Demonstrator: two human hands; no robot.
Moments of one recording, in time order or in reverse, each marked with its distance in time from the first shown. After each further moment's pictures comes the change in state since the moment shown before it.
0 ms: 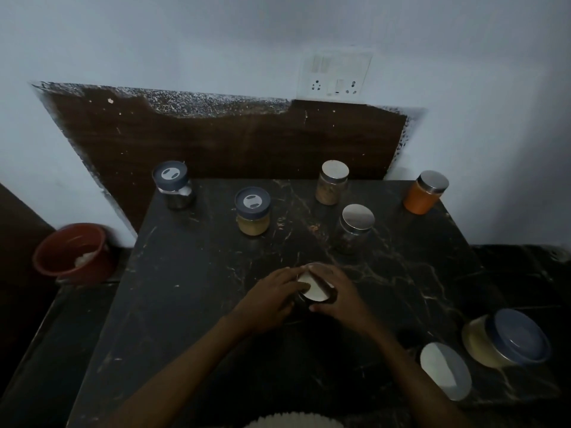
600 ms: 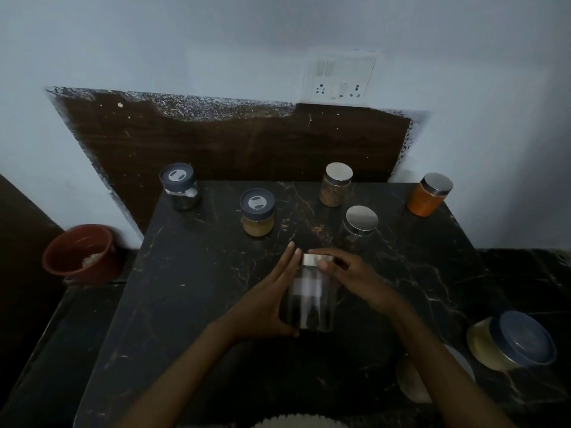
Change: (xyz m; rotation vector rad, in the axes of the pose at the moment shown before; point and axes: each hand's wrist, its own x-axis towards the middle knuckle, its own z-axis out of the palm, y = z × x) left_hand -0.026 0.017 -0.029 -0.261 -0.004 0.002; right_hand 0.013 -0.061 -0.045 0.358 -0.140 0.105
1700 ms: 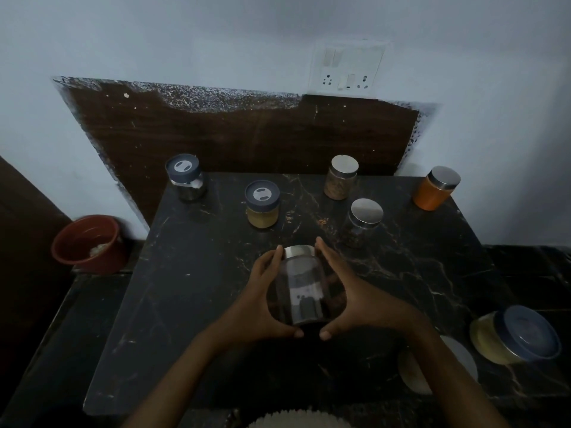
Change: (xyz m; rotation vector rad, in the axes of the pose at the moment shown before) left_hand -0.033 0.011 -0.001 -0.320 0.140 -0.161; right_hand -0.041 -0.010 0.012 -0.265 -0.295 -0.022
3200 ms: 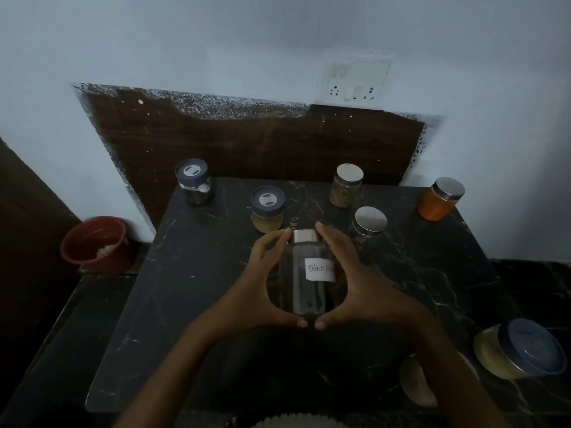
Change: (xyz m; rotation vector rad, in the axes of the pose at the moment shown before) left_hand -0.001 0.033 -0.023 0.003 0.087 0.158; right_hand -0.004 -0.037 -0.010 -0.068 0.094 -0.165
